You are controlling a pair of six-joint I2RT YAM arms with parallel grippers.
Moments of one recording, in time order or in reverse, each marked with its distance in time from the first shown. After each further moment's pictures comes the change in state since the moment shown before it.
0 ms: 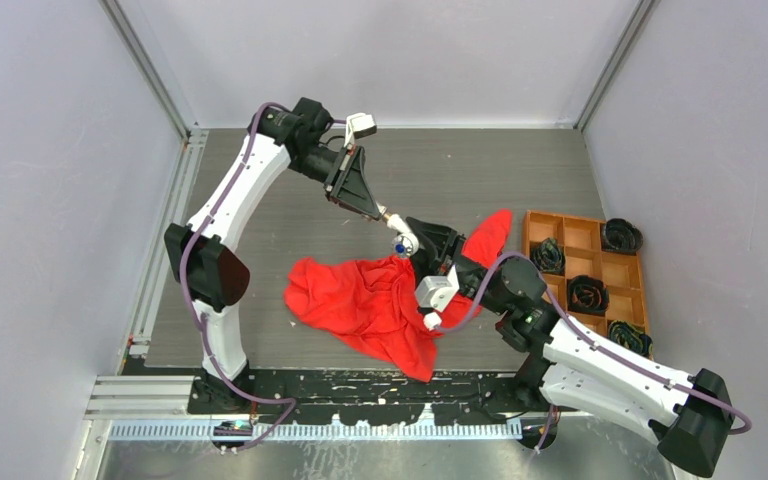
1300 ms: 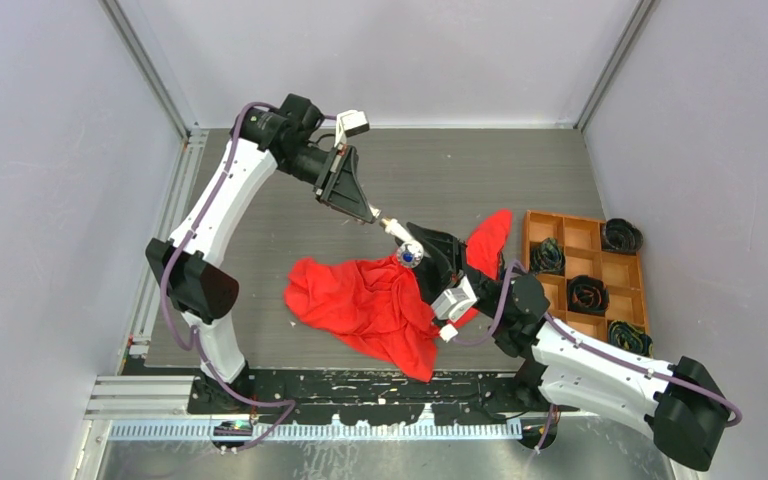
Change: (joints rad) left arm -0.006 -0.106 -0.027 -0.008 0.004 -0.018; right arm 0.001 0.057 -0.142 0.436 -0.066 0.133
